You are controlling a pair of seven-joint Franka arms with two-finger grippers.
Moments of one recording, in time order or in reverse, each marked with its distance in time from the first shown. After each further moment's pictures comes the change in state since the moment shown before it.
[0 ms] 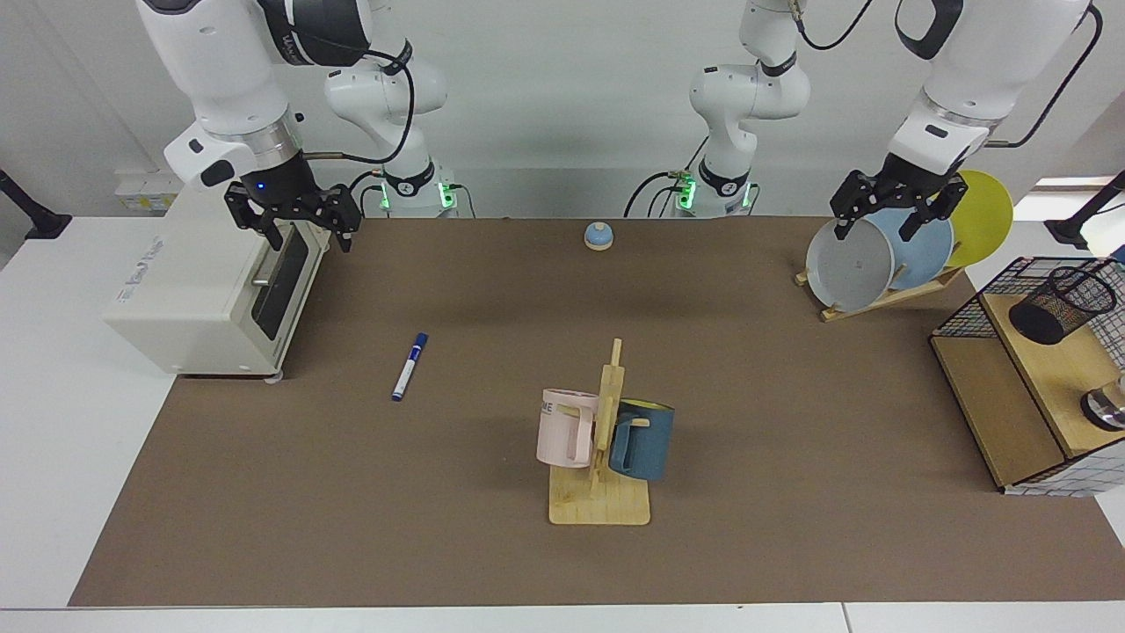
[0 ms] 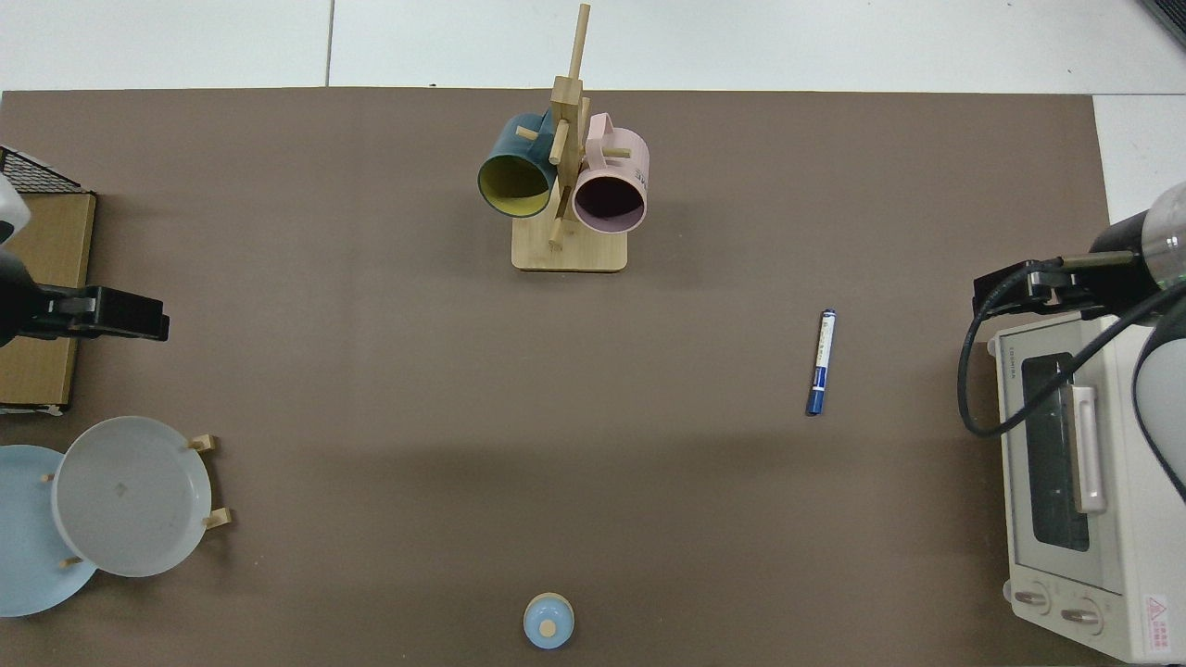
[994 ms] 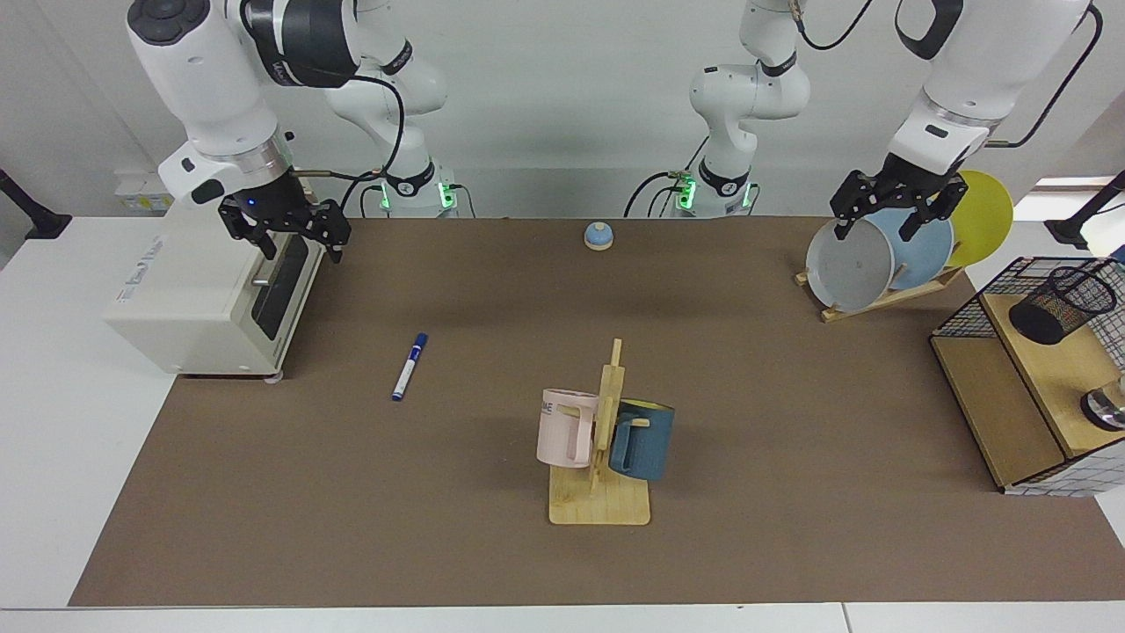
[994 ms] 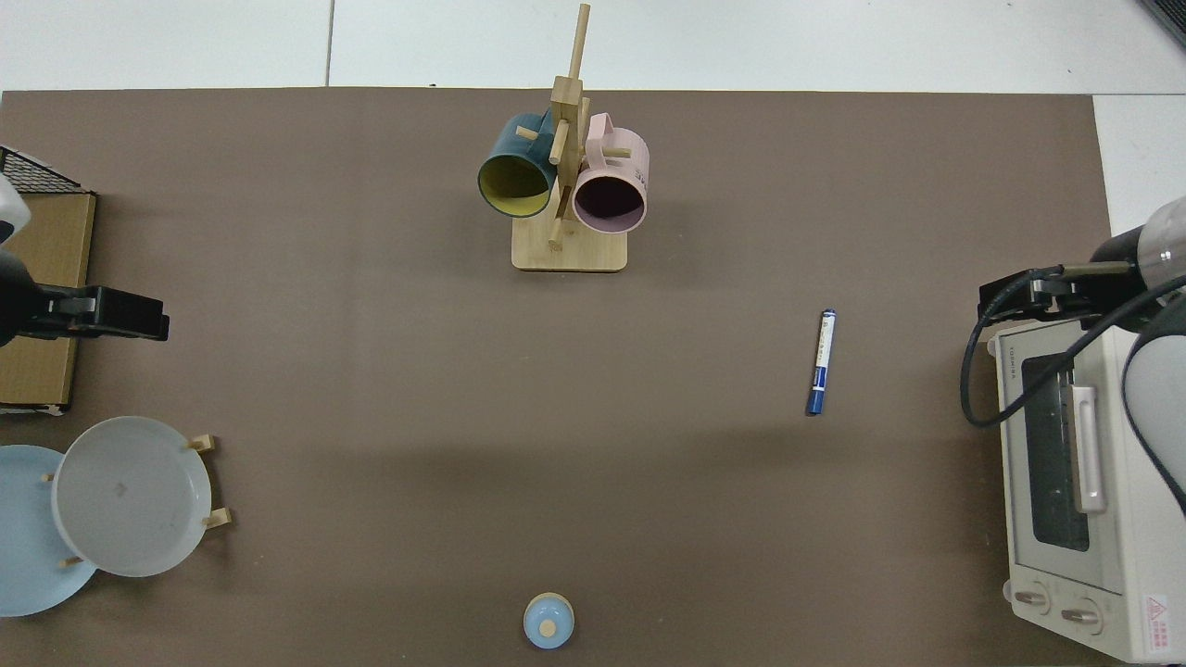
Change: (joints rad) left arm 0.000 0.000 0.000 0.000 0.000 0.000 0.000; right arm -0.026 -0.015 -0.011 -0.093 0.000 0.068 0.000
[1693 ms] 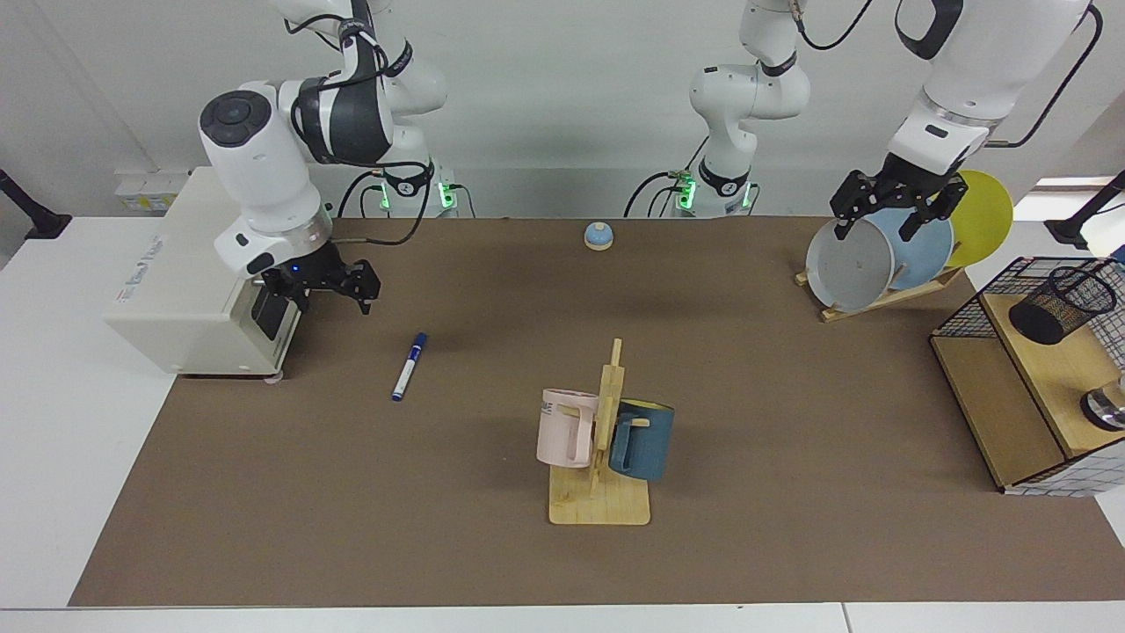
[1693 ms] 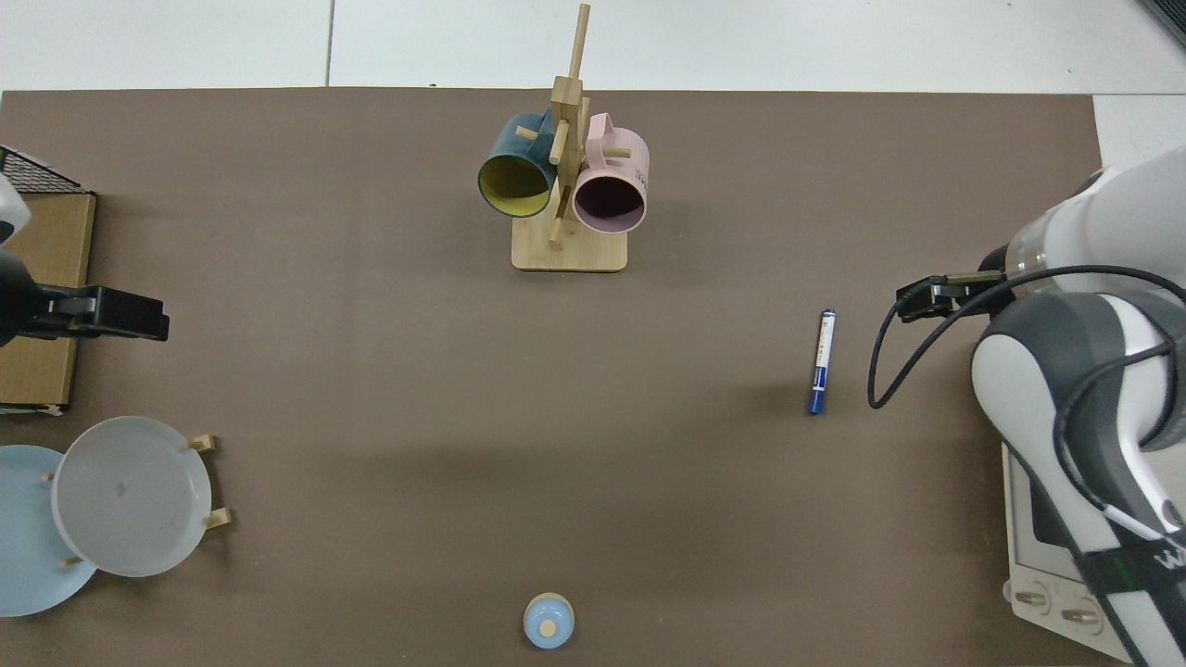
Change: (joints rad) left arm 0.000 0.000 0.000 0.000 0.000 0.000 0.000; right arm 0.022 0.069 0.011 -0.166 0.001 0.240 0.000
